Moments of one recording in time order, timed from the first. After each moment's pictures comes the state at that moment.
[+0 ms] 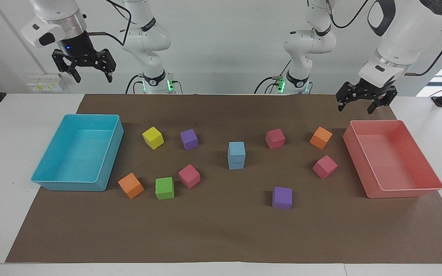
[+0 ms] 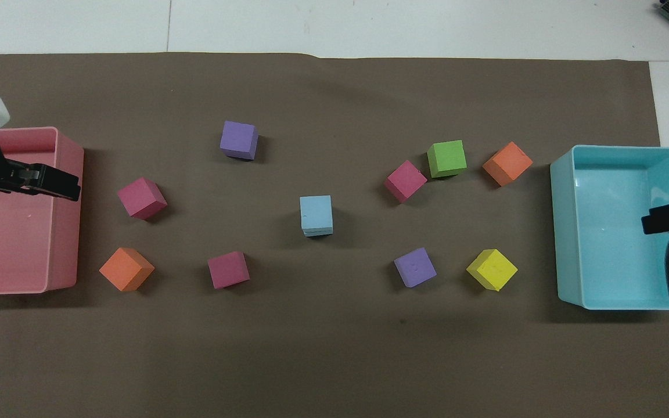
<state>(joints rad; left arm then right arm) -0.07 0.01 -0.04 -1.57 0.00 1.57 0.07 0.04 -0.08 -0.06 -1.51 -0.04 1.39 -0.06</state>
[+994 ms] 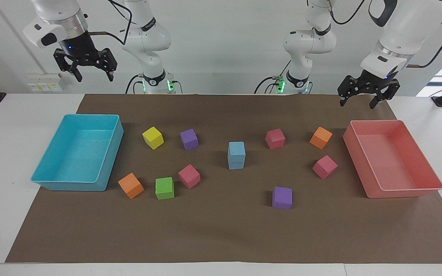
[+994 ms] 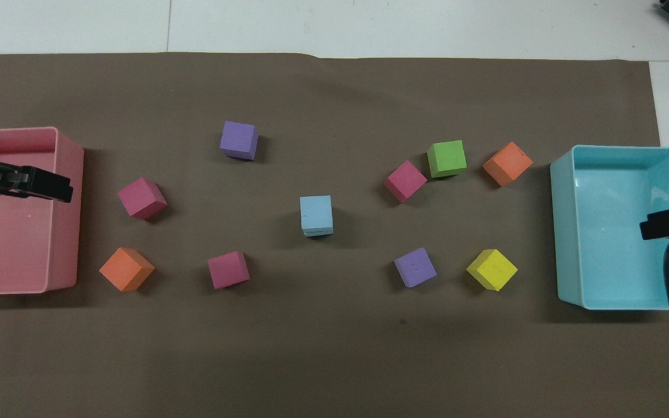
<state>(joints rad) -0.07 -0.02 -0.04 -1.57 0.00 1.56 0.06 0.05 -0.09 -0.06 -1.52 -0.04 1.38 -0.06</state>
